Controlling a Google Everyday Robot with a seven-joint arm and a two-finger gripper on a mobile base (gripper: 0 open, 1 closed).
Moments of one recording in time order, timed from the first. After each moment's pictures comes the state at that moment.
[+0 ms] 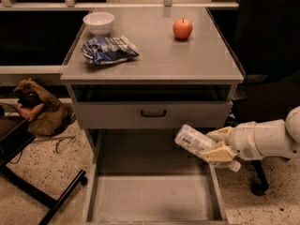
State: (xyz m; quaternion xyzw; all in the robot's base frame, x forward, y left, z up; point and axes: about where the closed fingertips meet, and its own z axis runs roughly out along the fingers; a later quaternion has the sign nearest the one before) arm 0.479 -0.192 0.707 -0.46 0.80 0.19 0.34
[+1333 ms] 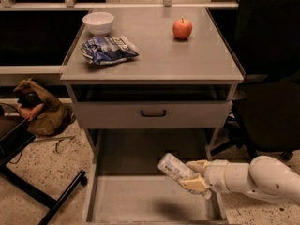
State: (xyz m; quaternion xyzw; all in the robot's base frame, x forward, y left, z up) arm 0.462 -0.143 0.560 -0.42 0.79 0.25 0.37
